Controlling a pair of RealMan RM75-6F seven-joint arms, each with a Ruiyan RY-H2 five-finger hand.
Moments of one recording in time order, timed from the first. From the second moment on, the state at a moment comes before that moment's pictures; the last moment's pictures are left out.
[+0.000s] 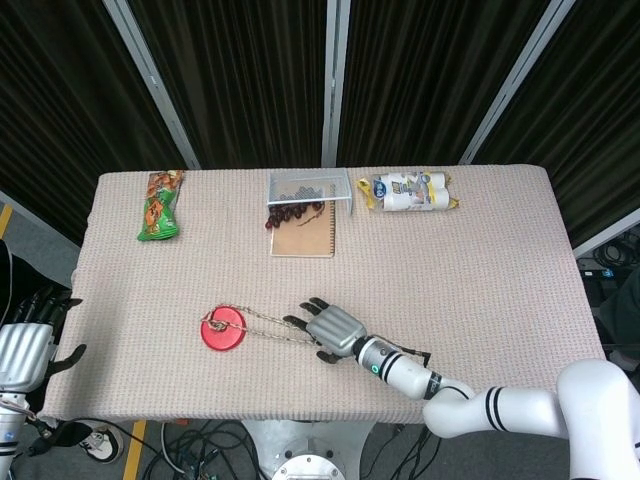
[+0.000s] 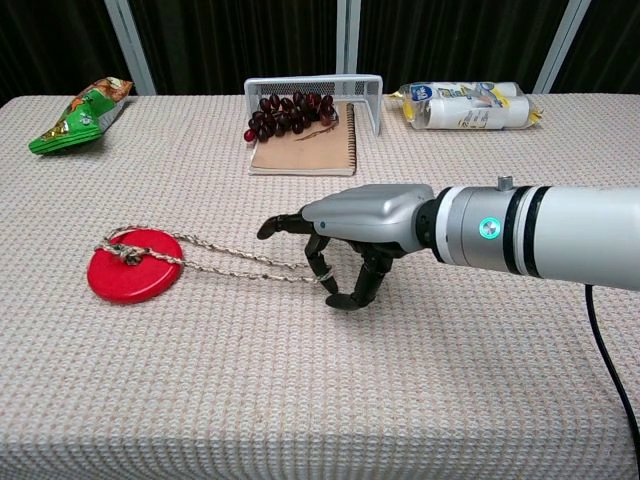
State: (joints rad) left arm -0.10 -1.19 -0.02 -1.47 1.51 1.48 0.02; right arm 0.96 -1.61 0.11 -1.54 -1.13 0.63 -0.31
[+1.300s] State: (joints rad) left arm -0.10 -1.20 -0.02 -1.46 1.51 1.46 0.02; right arm 0.54 -1.24 0.05 -1.41 -1.16 0.99 0.20
